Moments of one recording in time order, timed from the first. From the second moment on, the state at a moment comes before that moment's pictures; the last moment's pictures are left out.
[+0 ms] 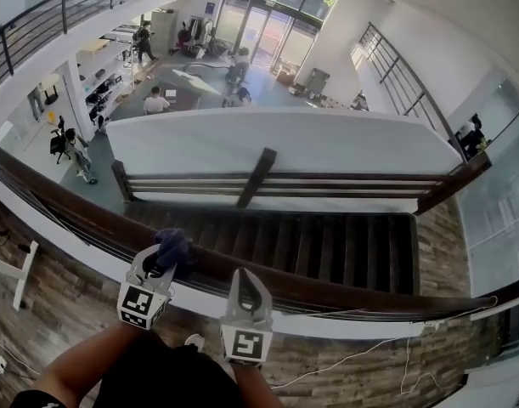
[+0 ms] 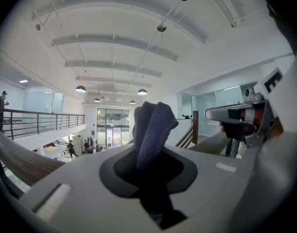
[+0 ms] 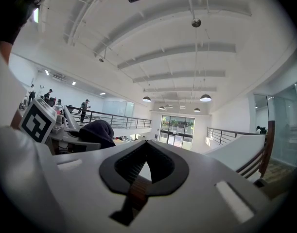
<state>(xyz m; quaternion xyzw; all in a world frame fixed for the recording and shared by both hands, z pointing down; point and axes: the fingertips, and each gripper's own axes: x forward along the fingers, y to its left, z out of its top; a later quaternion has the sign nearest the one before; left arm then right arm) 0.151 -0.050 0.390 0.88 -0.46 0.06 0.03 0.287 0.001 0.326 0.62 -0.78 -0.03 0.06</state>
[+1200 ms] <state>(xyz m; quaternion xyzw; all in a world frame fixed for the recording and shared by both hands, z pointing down) -0.234 -0.051 0.423 0.78 -0.63 0.04 0.03 0.045 -0.033 0.326 0.53 -0.84 -0.05 0.05</state>
